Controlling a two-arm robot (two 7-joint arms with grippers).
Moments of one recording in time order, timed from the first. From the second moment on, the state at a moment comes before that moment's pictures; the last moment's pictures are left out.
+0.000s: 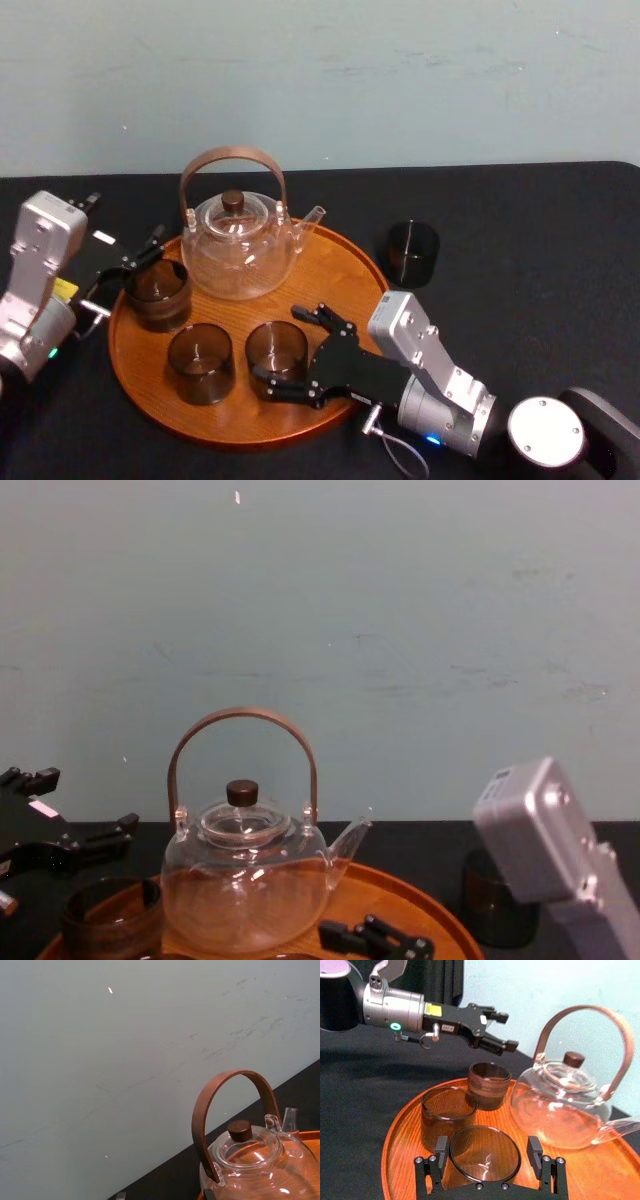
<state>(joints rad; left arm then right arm) -0.20 0.60 0.45 -1.41 -0.25 -0.12 0.03 0.18 0.30 -0.56 -1.36 0.13 -0.19 0.51</state>
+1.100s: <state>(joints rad) -0.20 0.60 0.45 -1.41 -0.25 -0.12 0.03 -0.06 0.43 -0.35 -1.61 0.19 -0.26 0.40</state>
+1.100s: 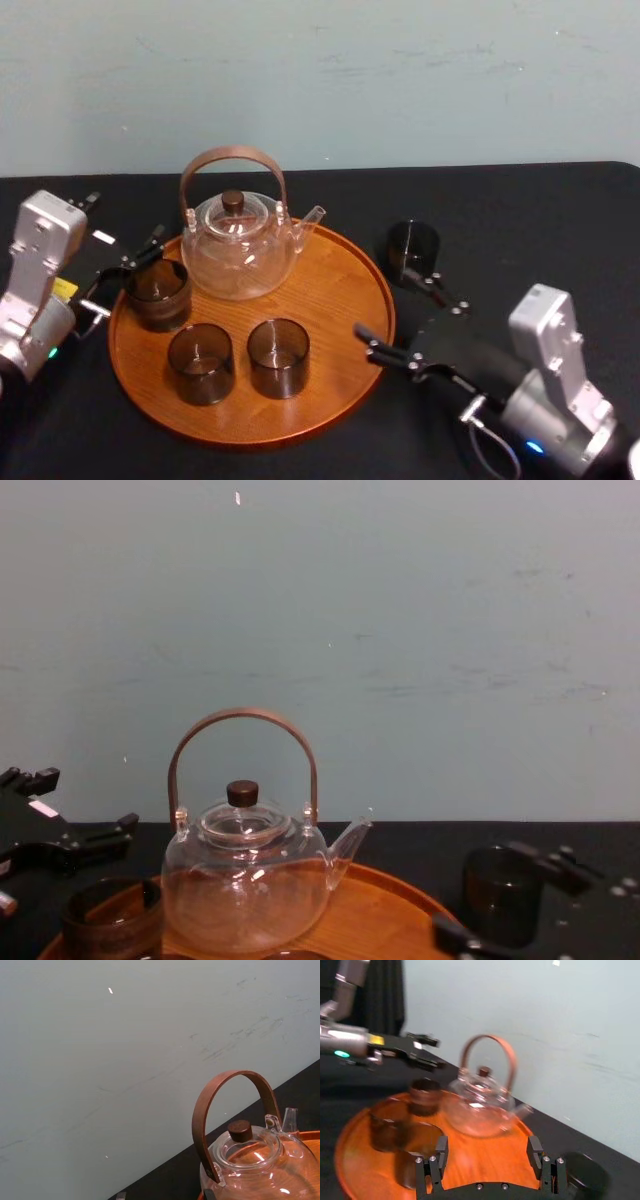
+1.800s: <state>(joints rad) -0.20 0.60 0.45 -1.41 -0.25 -0.12 0.03 -0.12 0.40 -0.18 -1.58 0.18 -0.18 0.29</state>
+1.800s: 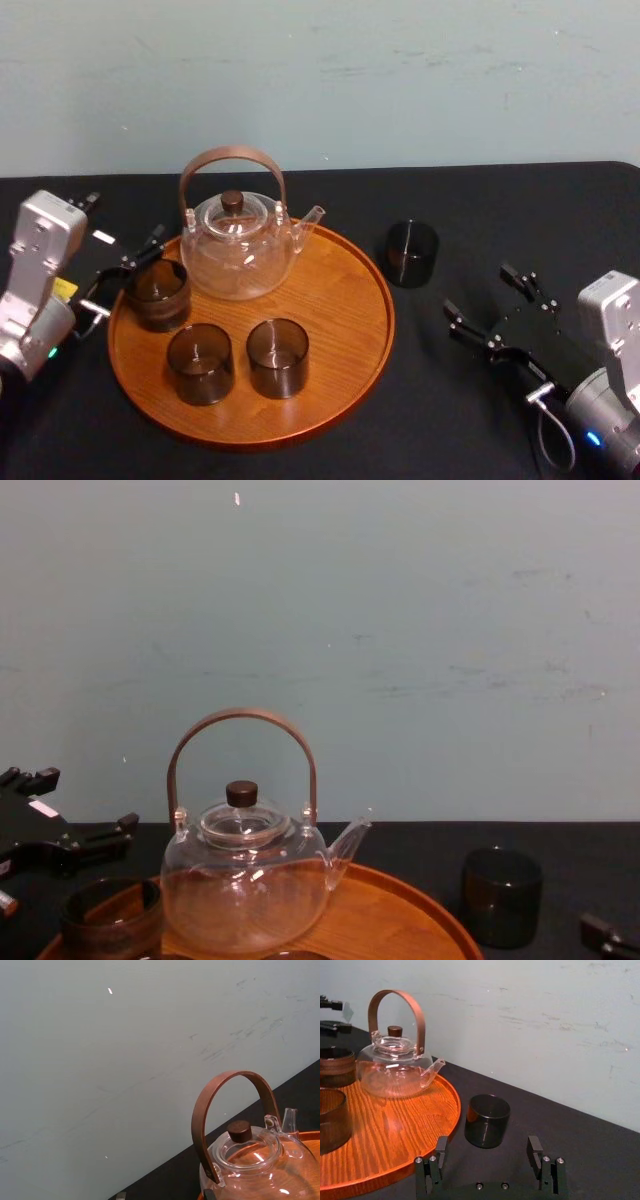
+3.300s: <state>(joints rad) -0.20 0.60 0.45 -1.41 -0.25 -0.12 0.03 0.23 0.34 -0.28 -1.22 0.21 -0.13 0.43</state>
